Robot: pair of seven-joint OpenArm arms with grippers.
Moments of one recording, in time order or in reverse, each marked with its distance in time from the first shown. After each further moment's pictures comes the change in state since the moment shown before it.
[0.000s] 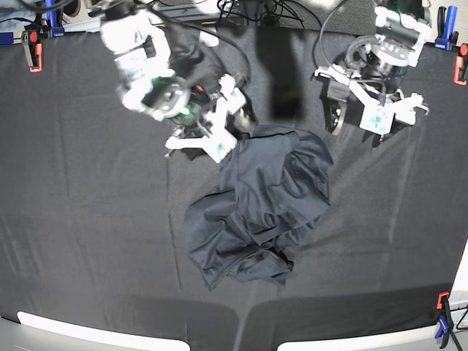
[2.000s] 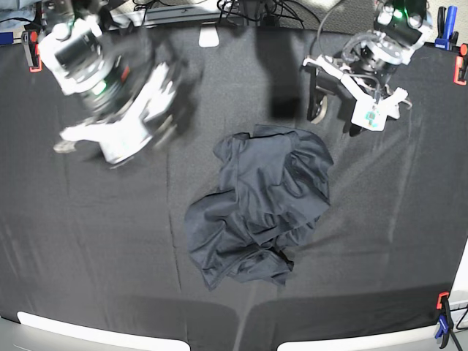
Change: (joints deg) left arm 0.3 0.0 0.0 0.0 -12.9 -5.1 5.1; right arm -15.3 11.5 15.1 30.4 -5.3 -22.8 -5.4
